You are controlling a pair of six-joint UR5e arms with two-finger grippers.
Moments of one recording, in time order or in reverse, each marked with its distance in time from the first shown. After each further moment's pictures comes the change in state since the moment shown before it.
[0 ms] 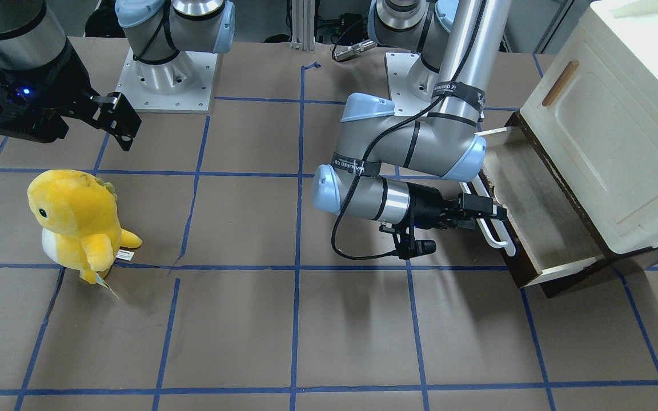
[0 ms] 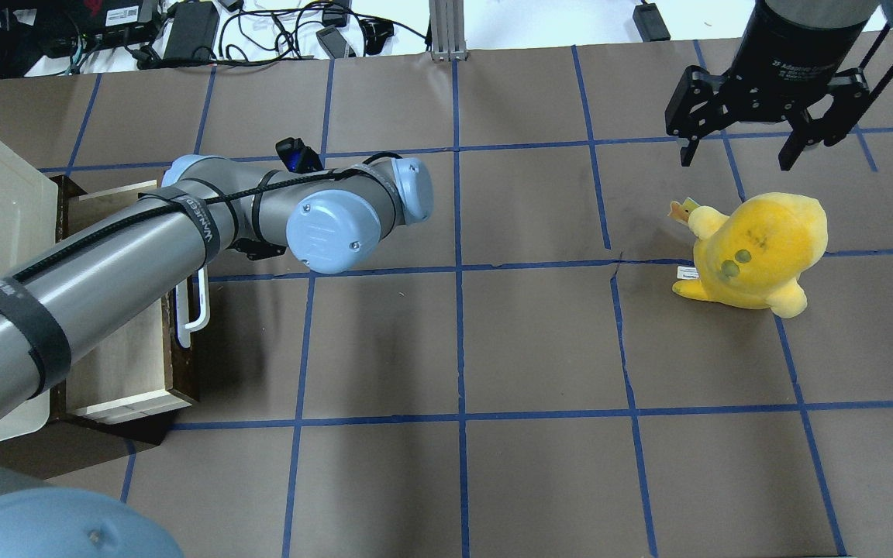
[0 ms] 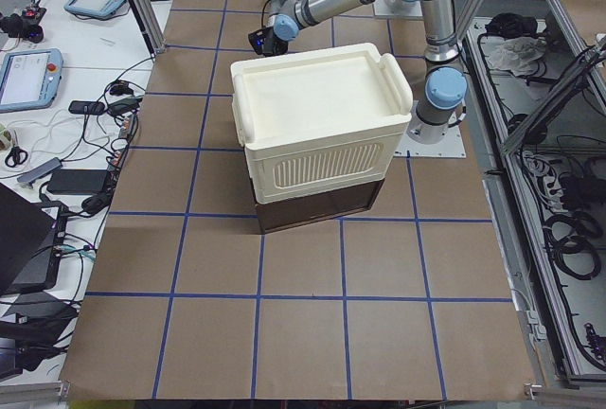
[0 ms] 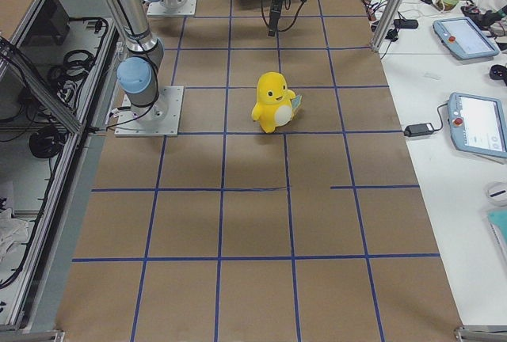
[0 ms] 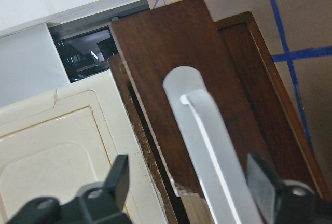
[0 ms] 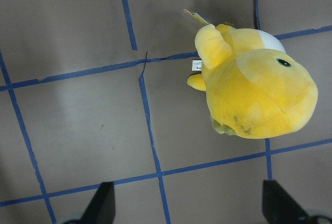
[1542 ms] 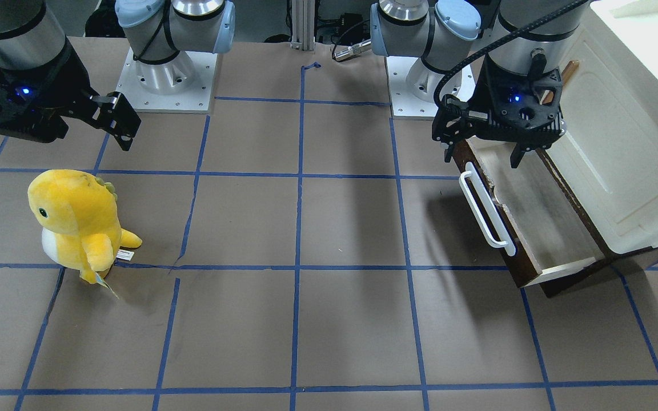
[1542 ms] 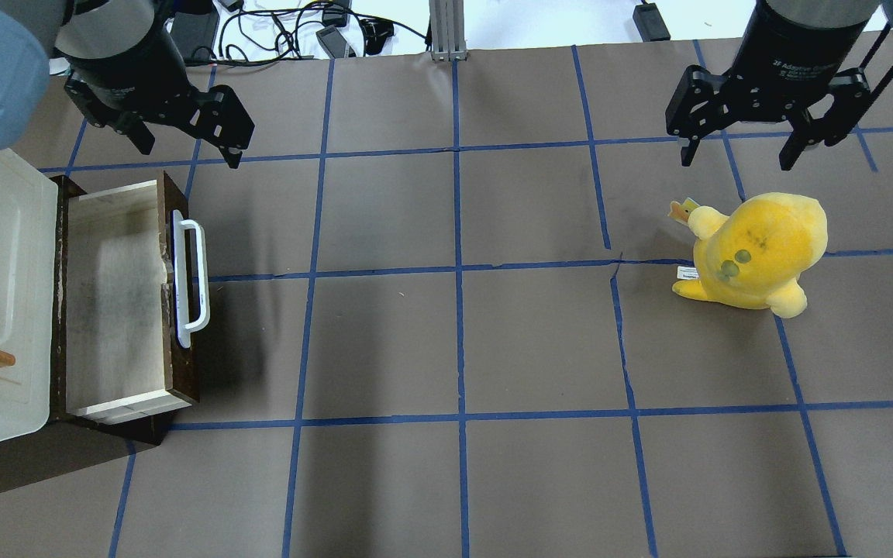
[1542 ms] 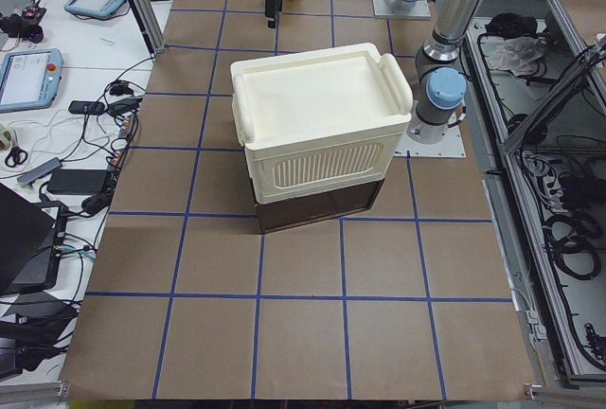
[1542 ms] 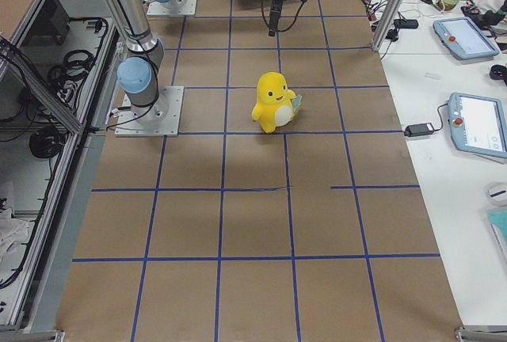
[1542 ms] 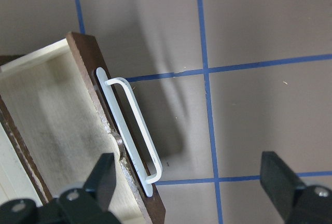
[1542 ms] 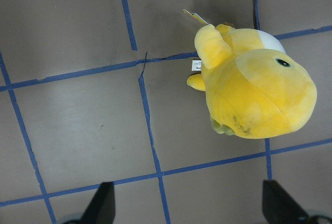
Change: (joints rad) left arm 0.275 0.397 0.196 0.140 -1.115 0.638; right arm -0.001 0.000 0.000 0.000 0.000 0.000
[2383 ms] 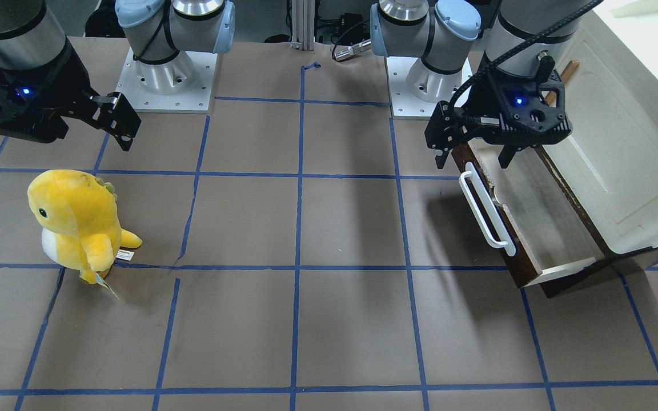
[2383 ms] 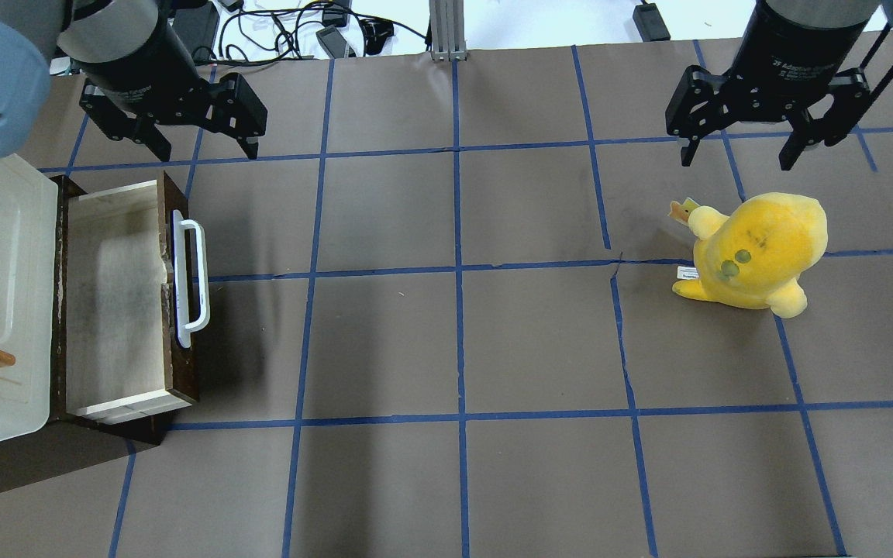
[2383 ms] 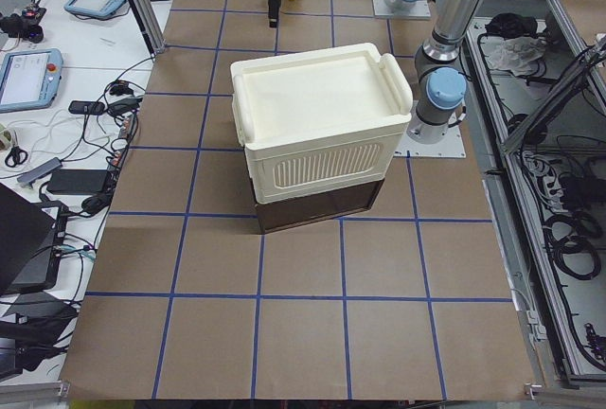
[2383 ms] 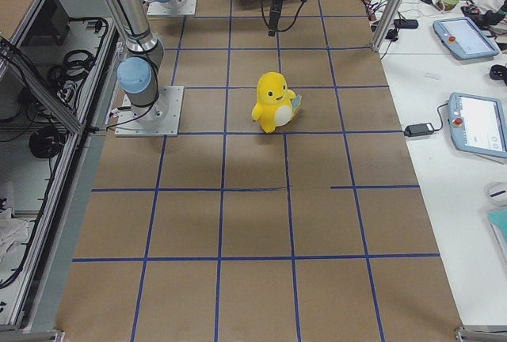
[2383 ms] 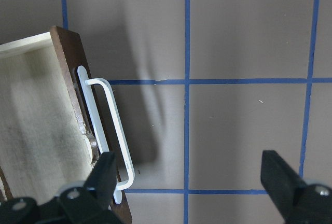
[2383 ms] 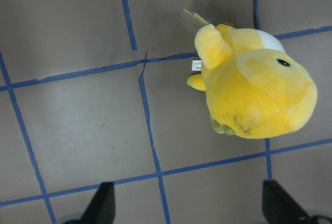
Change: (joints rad) left arm 0.007 -0.002 -0.008 0.018 -0.082 -0.129; right arm 0.000 0.000 0.000 0.000 0.000 0.000
